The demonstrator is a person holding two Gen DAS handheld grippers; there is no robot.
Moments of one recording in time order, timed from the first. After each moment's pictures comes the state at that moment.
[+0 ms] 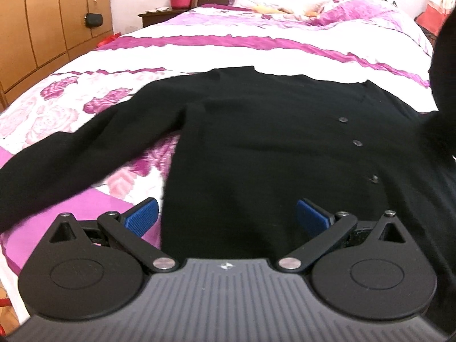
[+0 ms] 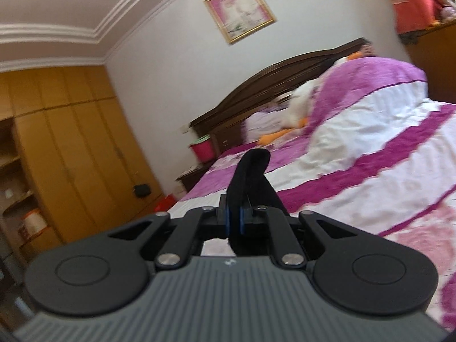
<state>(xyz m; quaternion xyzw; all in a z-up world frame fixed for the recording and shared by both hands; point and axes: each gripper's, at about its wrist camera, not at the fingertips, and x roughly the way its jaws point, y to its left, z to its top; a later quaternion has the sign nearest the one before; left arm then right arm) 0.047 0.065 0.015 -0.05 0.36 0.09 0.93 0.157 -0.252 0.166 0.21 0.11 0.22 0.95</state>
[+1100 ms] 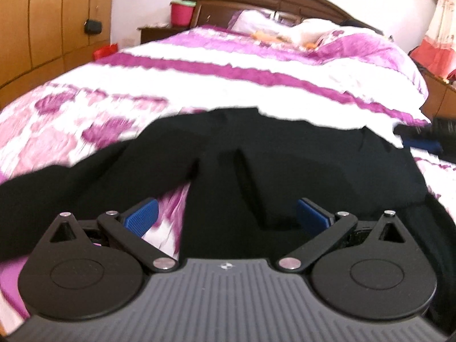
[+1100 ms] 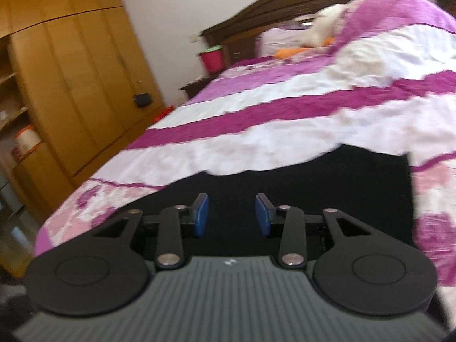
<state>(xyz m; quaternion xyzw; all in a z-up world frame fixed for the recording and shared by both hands) 0.072 0.095 0.041 -0.09 0.30 0.07 0.95 0.206 -0.187 0.076 0.13 0.27 0.22 0.93</state>
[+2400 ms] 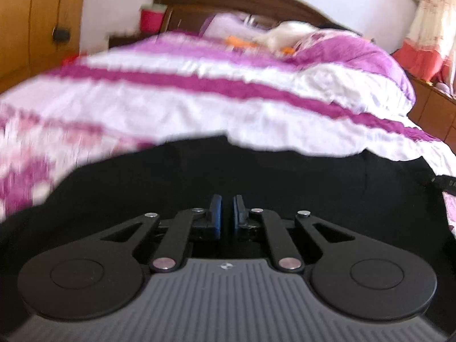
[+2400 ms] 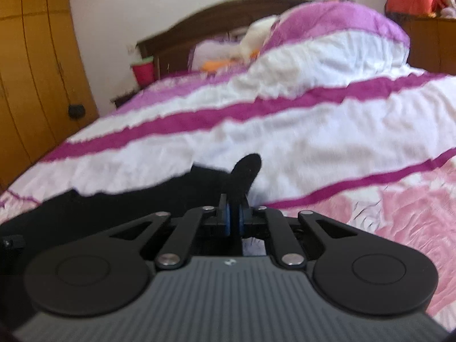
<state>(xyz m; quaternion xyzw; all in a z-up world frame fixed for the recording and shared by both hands) 0.198 0.090 0.019 -0.08 0.27 0.01 0.96 0.281 -0.274 0.021 0.10 0.22 0.10 0.97</state>
